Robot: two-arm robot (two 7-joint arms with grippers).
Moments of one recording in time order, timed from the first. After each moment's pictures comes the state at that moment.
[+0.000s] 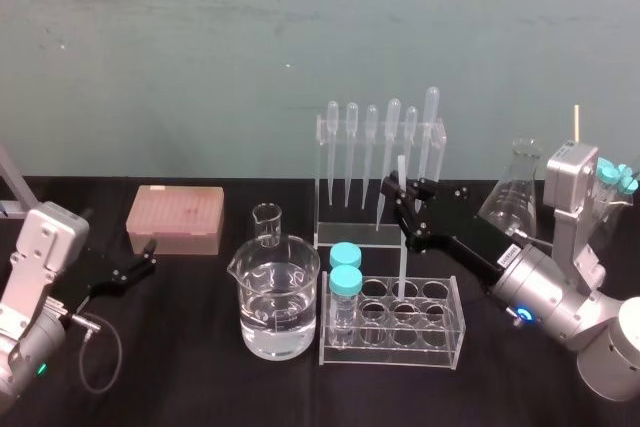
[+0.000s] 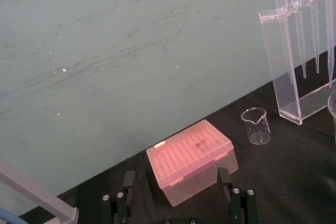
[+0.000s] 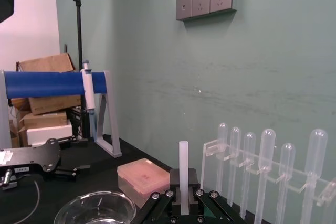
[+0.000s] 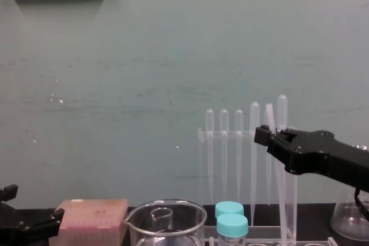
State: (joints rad) left arm -0.20 0.60 0.45 -1.41 -0.25 -0.12 0.03; right arm 0.35 0.37 -0.38 -1.29 0.49 -0.25 0.59
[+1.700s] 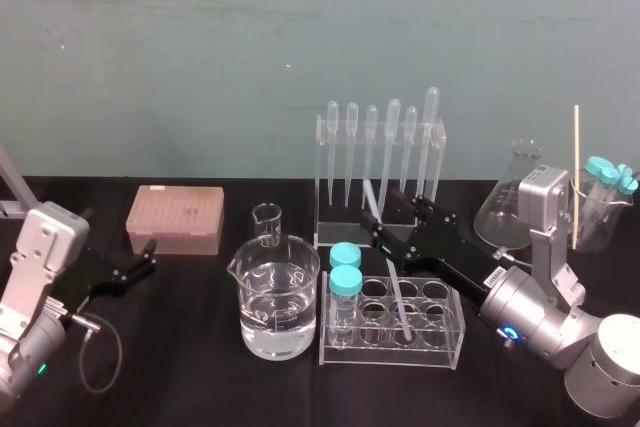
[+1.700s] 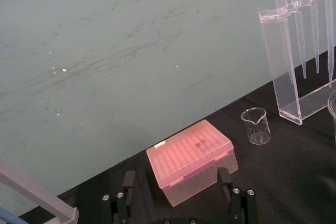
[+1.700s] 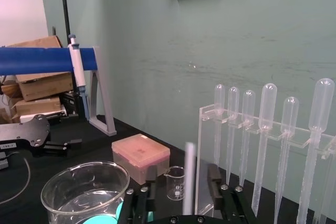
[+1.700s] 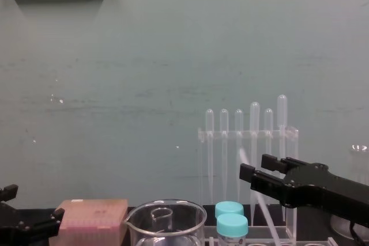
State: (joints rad) left arm -0.20 0.60 0.45 -1.41 -0.25 -0.12 0.03; right arm 0.36 0.33 -0.38 -1.20 0.44 -0.24 0.57
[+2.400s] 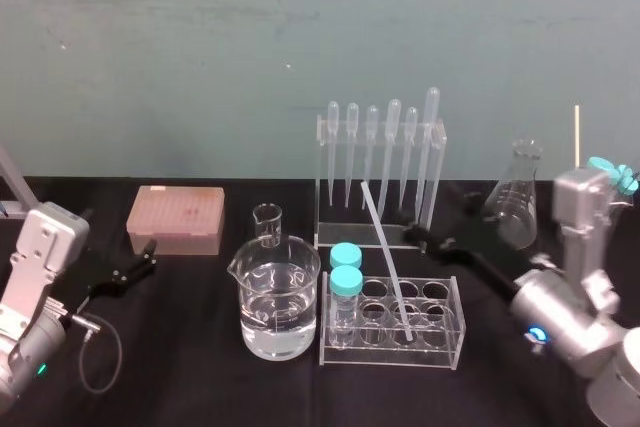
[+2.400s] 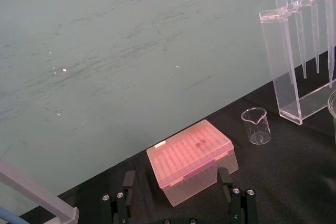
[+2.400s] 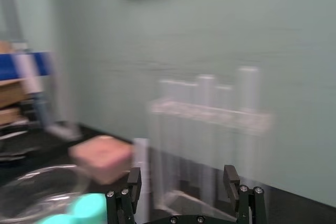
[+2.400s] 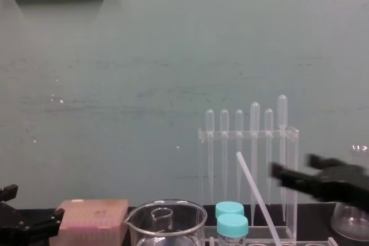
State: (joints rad) left arm -0.20 0.60 0.45 -1.41 -0.25 -0.12 0.03; right arm 0.29 0.34 -0.31 -1.27 0.44 -0.19 0.44
